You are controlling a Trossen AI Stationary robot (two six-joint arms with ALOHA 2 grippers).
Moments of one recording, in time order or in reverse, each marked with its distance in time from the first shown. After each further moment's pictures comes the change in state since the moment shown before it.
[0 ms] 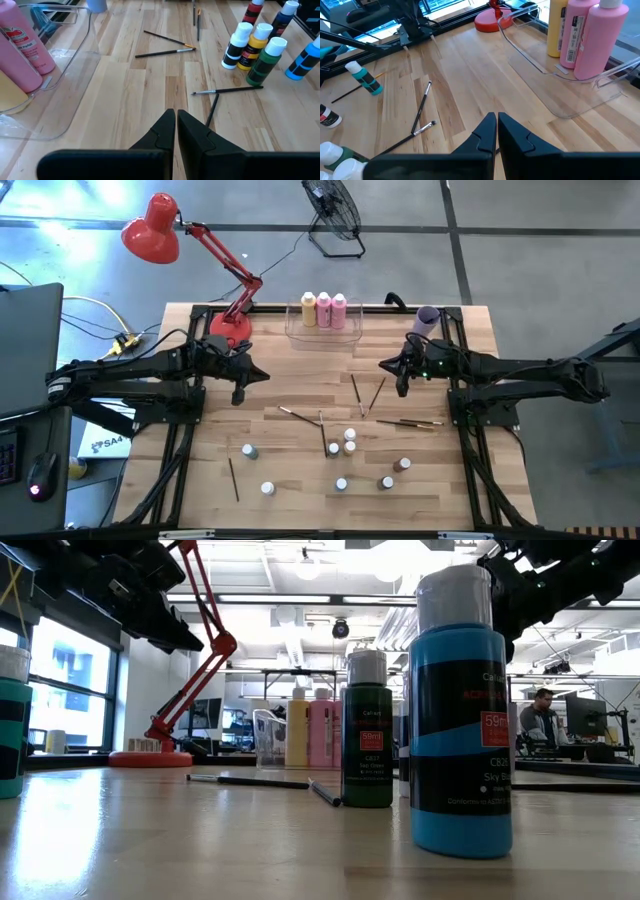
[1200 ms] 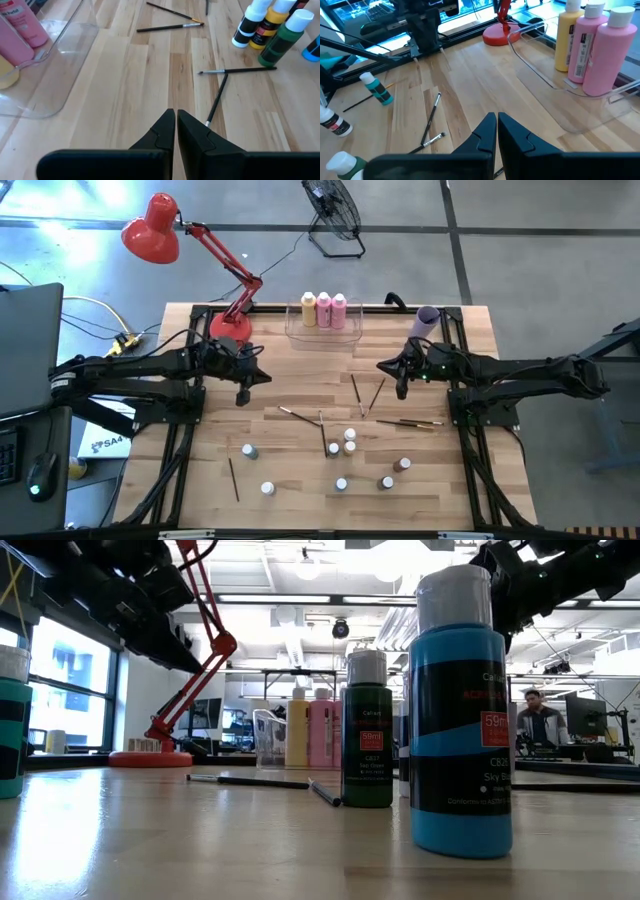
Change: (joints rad) left arm 0.000 0.101 0.000 -0.010 -0.024 -0.003; right arm 0.066 0.000 0.000 0.068 0.053 0.008
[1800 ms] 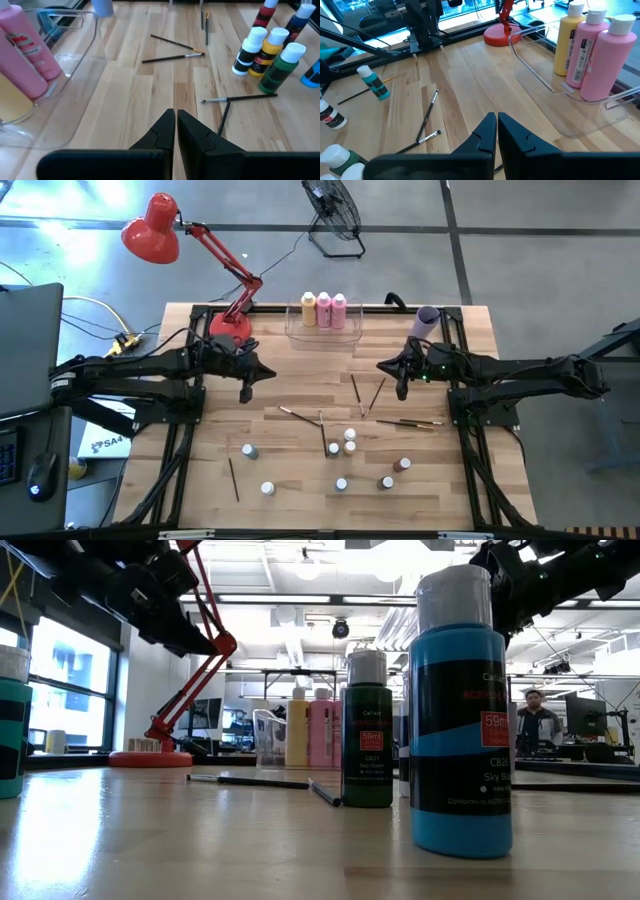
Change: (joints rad) left arm 0.000 0.000 0.005 0.121 0.000 0.003; right arm 0.000 0.000 0.000 0.000 -0.001 -0.056
